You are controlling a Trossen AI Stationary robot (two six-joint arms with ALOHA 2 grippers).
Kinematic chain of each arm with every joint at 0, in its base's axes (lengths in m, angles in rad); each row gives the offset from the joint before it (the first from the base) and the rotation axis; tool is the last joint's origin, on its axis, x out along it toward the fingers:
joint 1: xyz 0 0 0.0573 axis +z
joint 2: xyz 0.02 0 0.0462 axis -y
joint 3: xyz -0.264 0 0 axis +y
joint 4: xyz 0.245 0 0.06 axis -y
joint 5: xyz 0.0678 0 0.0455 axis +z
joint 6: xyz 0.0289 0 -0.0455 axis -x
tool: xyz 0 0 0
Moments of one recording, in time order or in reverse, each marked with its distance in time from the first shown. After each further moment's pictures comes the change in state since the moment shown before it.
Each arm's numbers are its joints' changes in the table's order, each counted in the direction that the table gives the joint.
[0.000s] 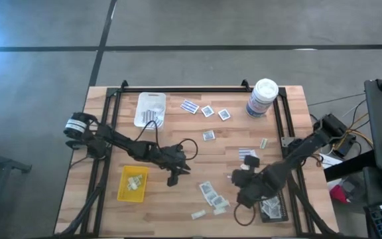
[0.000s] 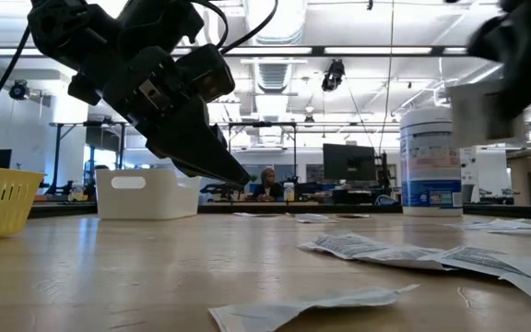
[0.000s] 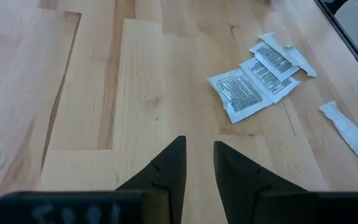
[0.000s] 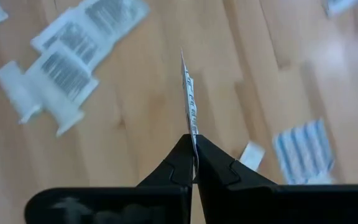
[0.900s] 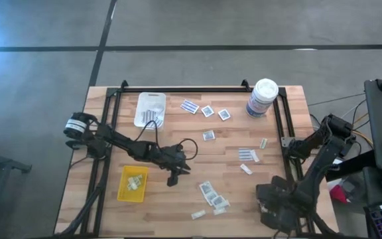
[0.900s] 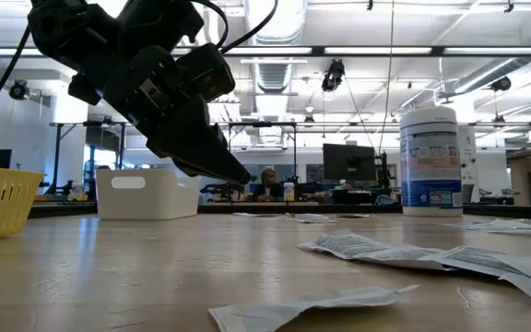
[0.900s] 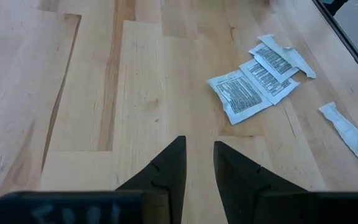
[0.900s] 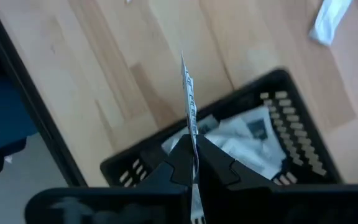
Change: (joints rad) left arm 0.000 0.000 0.000 0.004 0.000 -0.002; right arm 0.347 0.031 0.000 -0.067 0.170 -0.572
